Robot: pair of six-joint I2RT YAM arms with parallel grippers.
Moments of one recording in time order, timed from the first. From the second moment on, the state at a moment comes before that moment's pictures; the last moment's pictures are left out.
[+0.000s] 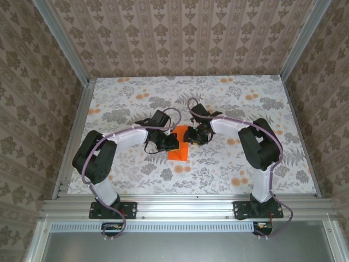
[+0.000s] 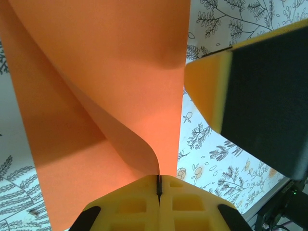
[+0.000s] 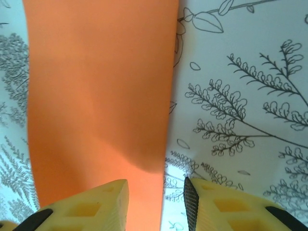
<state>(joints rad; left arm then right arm) -0.66 1.73 1.03 -0.44 0.49 -0.64 0.52 1.94 1.25 -0.54 -0.32 0.65</state>
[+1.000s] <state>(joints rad) -0.65 1.80 1.11 -0.46 0.46 -0.57 0.48 2.01 1.30 -0.50 -0.38 0.64</state>
